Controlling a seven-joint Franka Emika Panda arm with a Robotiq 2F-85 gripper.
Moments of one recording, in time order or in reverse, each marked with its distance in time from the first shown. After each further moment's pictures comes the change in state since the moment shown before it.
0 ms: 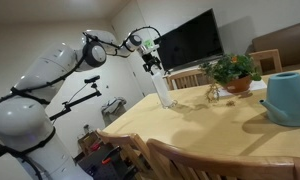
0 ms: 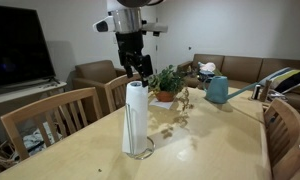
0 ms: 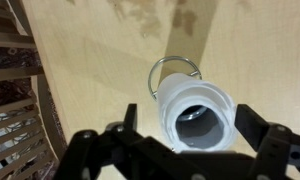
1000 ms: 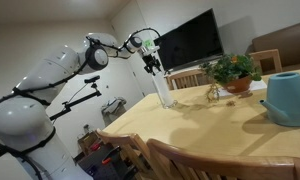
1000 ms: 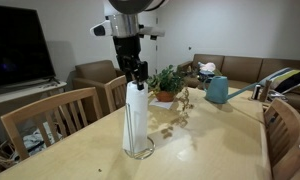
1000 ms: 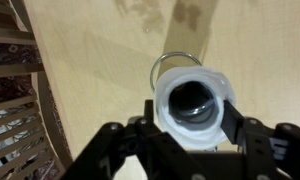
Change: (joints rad) arm 0.012 0.049 -0.003 0.062 0.000 -0.006 -0.002
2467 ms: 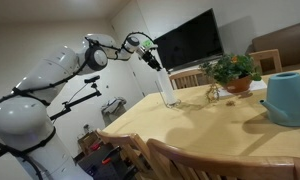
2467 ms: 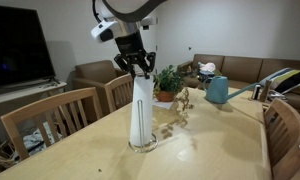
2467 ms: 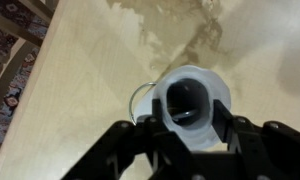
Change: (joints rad) arm 0.030 0.002 -0.003 0.016 -0.213 -0.052 -0.539
